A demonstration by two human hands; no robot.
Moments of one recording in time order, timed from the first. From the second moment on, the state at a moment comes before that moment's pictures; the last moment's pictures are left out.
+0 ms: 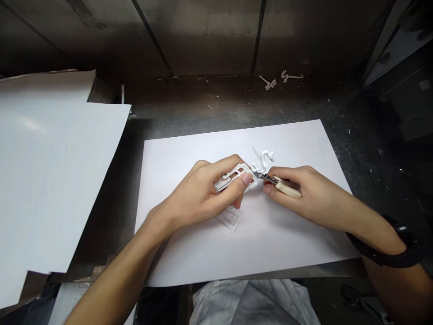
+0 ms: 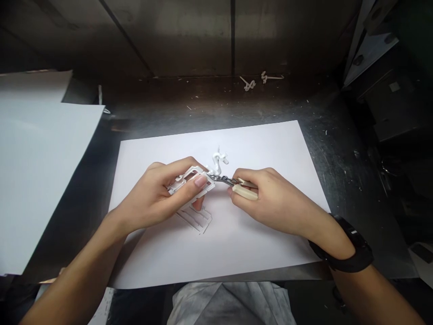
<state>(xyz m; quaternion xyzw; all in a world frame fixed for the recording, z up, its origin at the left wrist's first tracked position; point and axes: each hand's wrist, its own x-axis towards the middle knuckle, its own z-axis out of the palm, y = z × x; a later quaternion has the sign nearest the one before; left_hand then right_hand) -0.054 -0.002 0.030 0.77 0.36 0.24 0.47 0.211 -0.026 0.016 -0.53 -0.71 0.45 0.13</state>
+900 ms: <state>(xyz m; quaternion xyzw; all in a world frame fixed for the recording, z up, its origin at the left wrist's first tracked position) -0.053 0.000 0.031 0.76 0.41 0.17 0.47 0.206 -0.026 0.019 -0.53 -0.71 0.45 0.07</state>
